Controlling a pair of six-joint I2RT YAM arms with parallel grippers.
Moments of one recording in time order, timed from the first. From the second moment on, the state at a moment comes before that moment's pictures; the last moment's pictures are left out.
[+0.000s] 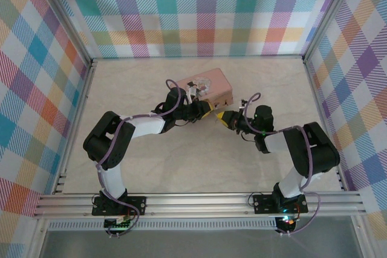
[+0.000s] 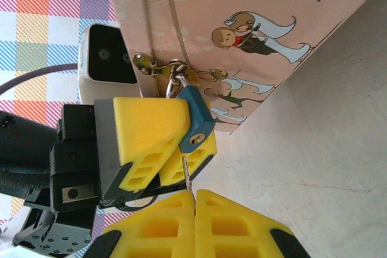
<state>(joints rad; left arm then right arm) -0.60 1.84 1.01 0.39 0.52 -1.15 0.30 1.65 0.45 0.99 -0.79 1.28</state>
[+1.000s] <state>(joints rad) -0.60 1.83 0.99 0.42 0.52 -1.16 0.31 1.75 0.45 1.15 -0.77 1.36</state>
